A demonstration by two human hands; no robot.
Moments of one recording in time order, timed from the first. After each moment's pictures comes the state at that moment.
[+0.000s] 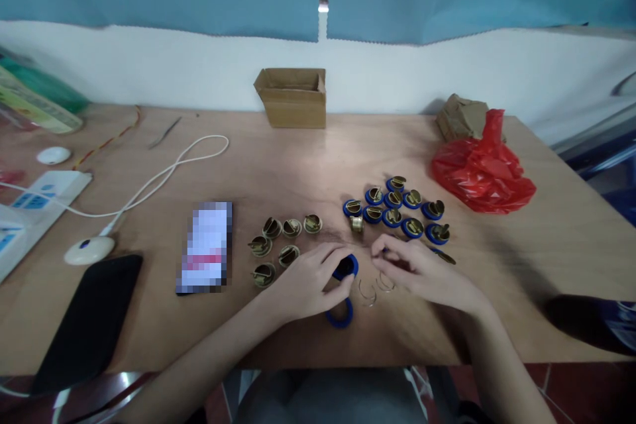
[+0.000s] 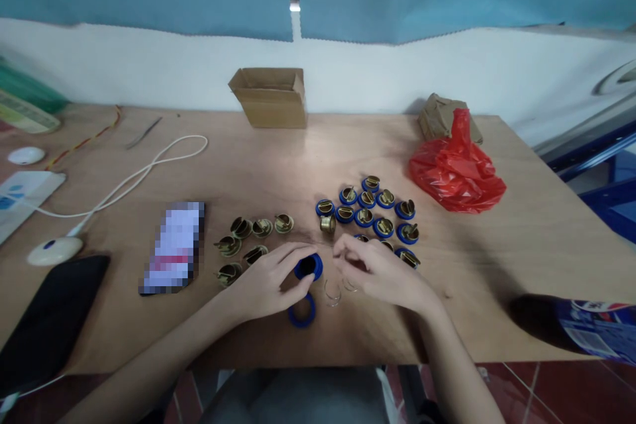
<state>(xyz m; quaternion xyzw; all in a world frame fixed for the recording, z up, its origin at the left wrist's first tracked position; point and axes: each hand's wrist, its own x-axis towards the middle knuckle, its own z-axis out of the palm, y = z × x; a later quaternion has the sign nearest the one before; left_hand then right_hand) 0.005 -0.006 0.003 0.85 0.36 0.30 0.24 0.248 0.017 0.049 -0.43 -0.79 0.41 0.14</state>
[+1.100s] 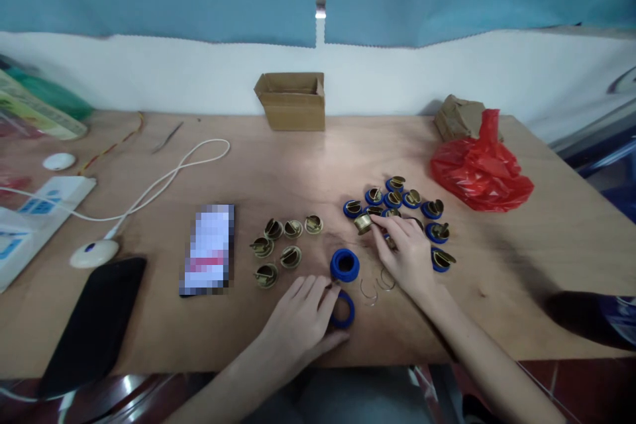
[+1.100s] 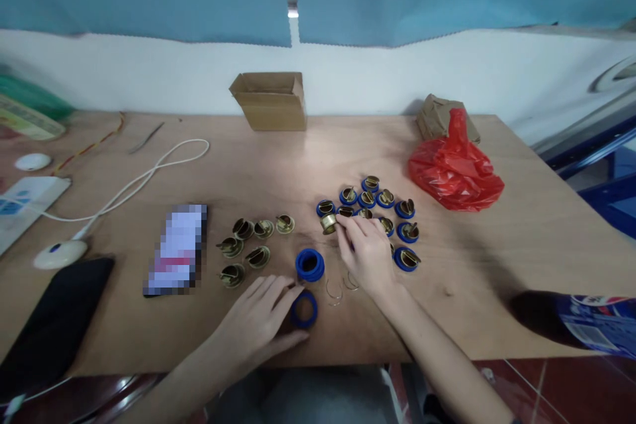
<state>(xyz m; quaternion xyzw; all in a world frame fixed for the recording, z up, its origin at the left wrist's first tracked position) -0.005 -0.060 -0.002 0.89 0.40 0.20 0.04 0.220 0.025 0.009 -0.50 -0.79 -0.02 0.35</state>
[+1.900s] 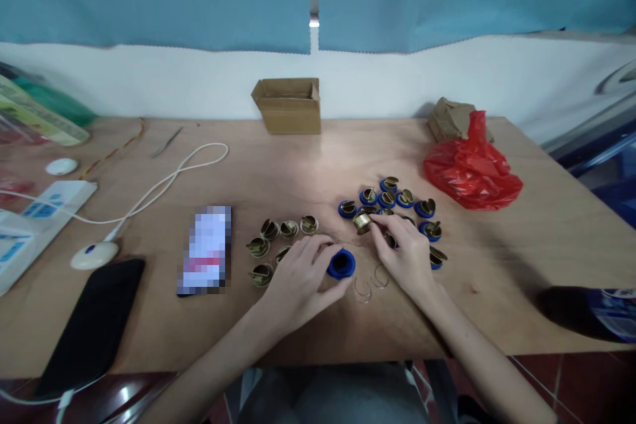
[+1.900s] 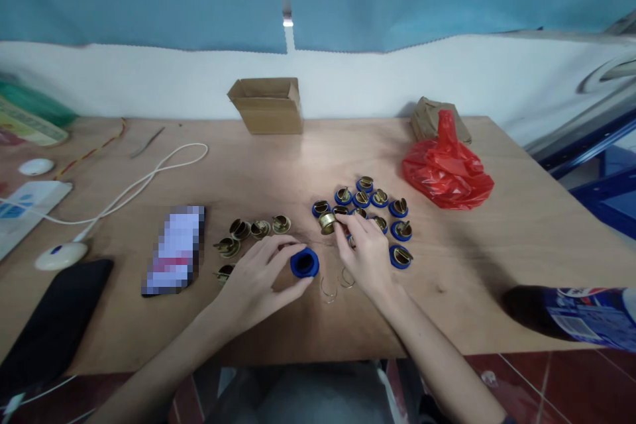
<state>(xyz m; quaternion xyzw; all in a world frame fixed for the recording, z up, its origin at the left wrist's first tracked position) 0.009 -0.019 0.023 0.84 0.43 0.32 0.07 0.223 0.020 0.015 -0.52 -0.76 0.04 0.38</state>
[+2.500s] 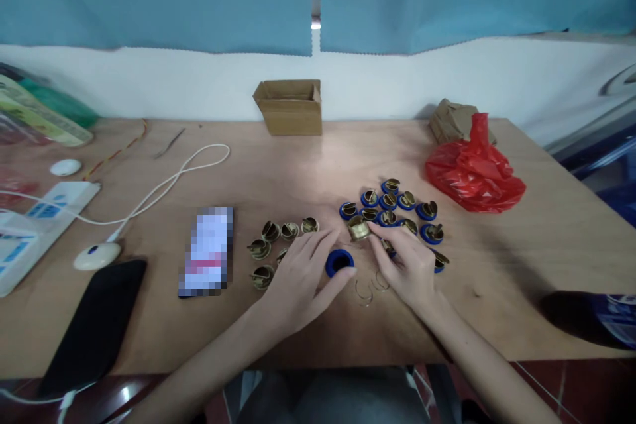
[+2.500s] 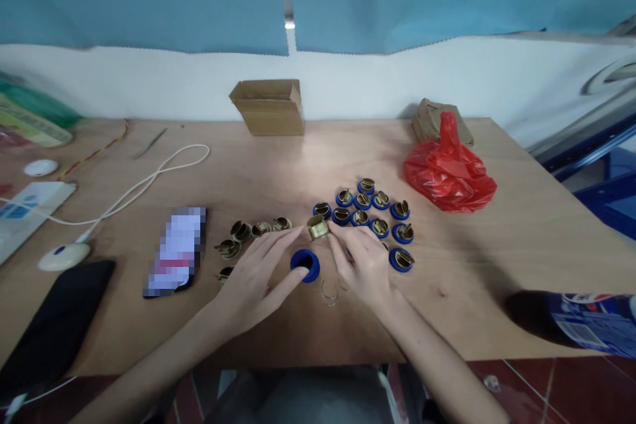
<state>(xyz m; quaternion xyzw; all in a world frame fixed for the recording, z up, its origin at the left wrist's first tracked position) 0.007 -0.015 0.034 0.82 0.45 0.33 0.15 0.216 0.011 0.024 -0.42 -0.78 0.01 0.47</state>
